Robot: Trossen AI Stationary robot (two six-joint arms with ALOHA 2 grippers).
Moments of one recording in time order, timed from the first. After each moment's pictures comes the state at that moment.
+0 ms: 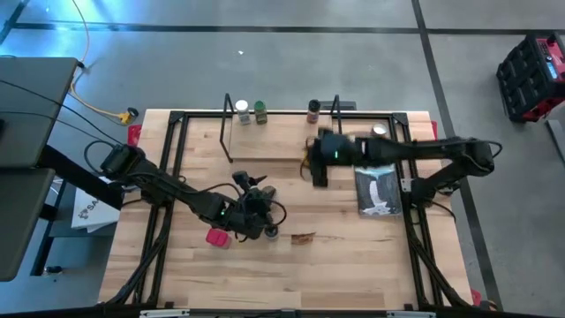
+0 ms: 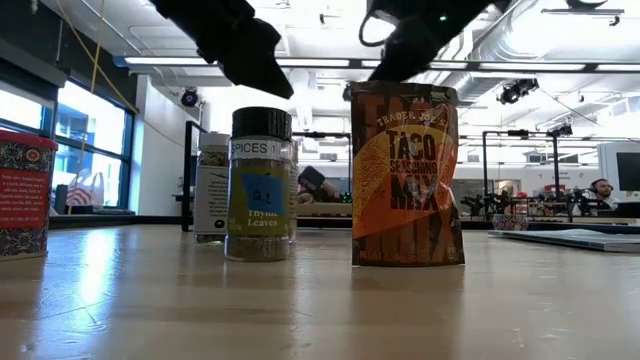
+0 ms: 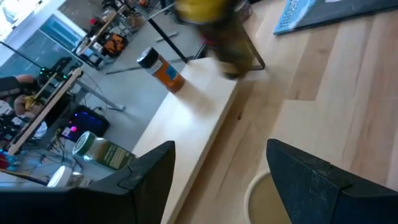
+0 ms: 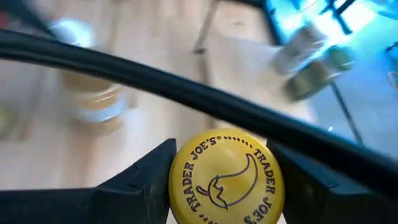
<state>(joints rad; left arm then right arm) -0.40 1.64 1.08 -0.35 -1.12 -0.19 -0.11 1.43 1.10 -0.34 0.21 -0.26</state>
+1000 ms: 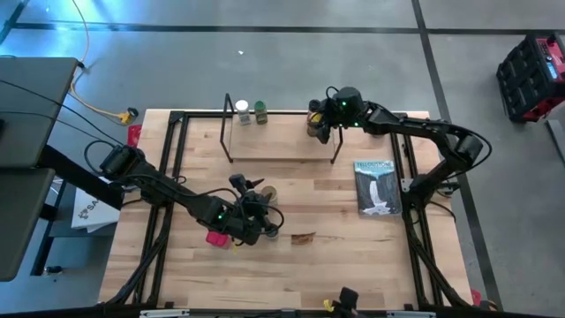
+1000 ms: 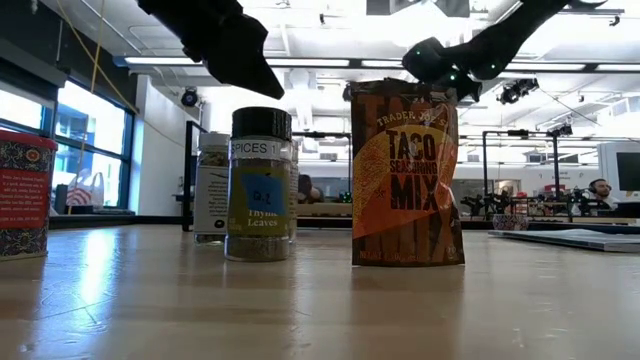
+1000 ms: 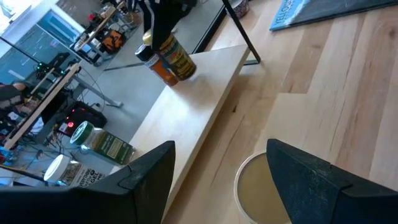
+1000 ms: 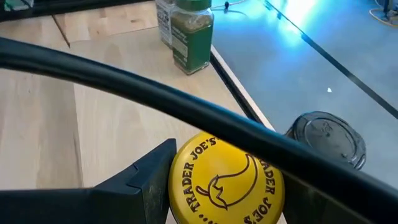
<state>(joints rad) -0.43 1.64 1.08 -0.42 -1.13 -0.29 -0.66 1.57 0.98 0.02 -0.20 -0.21</state>
